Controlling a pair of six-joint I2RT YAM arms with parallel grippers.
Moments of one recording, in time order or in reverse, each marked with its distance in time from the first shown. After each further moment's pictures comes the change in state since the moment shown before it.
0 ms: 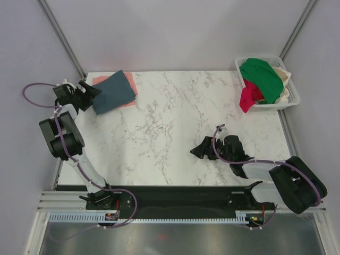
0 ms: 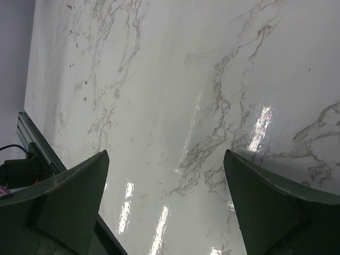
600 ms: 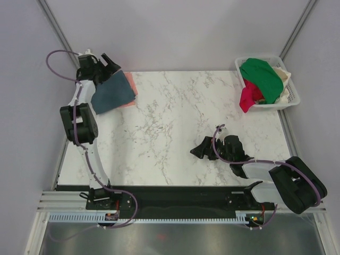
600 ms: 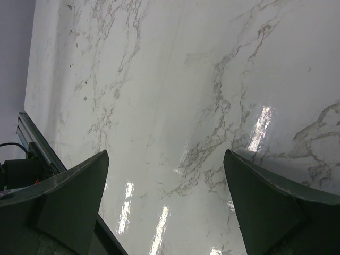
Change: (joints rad) left arm -0.271 0.170 0.528 -0.218 -0.206 -0.001; right arm 0.000 0.000 0.000 0.000 0.000 0.000
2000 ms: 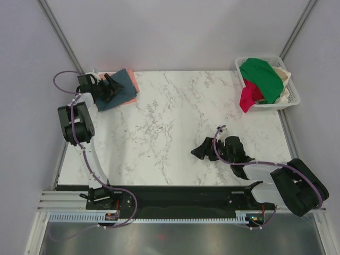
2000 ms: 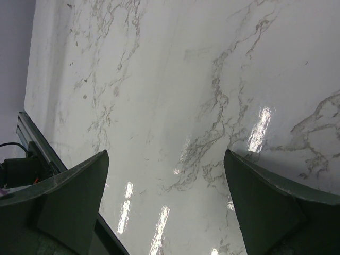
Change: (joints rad) left arm 0.065 0.114 -0.211 0.148 0.359 0.037; right arm 0.000 -0.027 -0.018 -0.005 0.004 0.001
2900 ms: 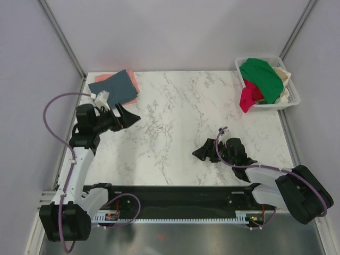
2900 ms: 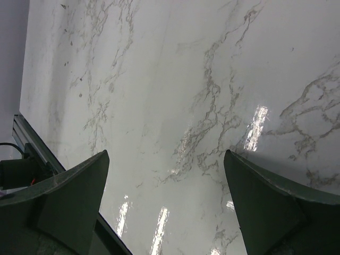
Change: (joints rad) left arm -0.198 -1.293 -0.778 -0.245 -0.066 0.029; right arm 0.000 -0.078 -0.023 -0.065 0.031 0.003
